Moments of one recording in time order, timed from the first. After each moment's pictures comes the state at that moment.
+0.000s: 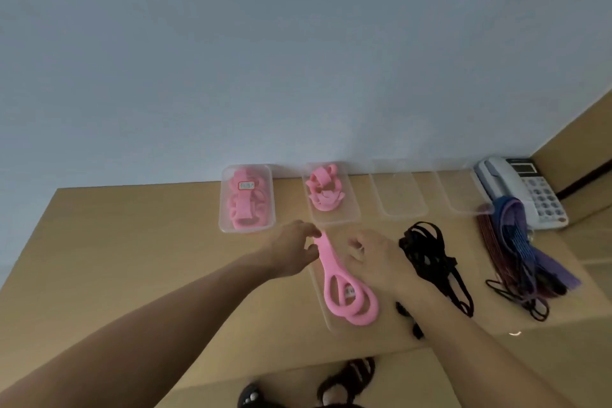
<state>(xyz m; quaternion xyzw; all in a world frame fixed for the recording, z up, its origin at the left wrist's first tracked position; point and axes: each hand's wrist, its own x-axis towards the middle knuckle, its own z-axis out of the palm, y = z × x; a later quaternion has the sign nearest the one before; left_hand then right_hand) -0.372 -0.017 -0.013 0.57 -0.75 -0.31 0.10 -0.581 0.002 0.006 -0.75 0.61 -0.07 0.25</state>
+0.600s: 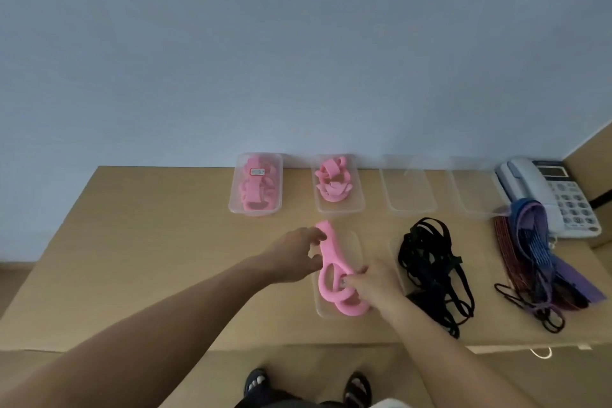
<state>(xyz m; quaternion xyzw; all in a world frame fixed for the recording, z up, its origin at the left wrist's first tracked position) -0.392 0.031 -0.001 0.61 -0.70 -0.36 0.07 -0.592 0.035 -0.051 -0.51 0.74 -0.06 0.43</state>
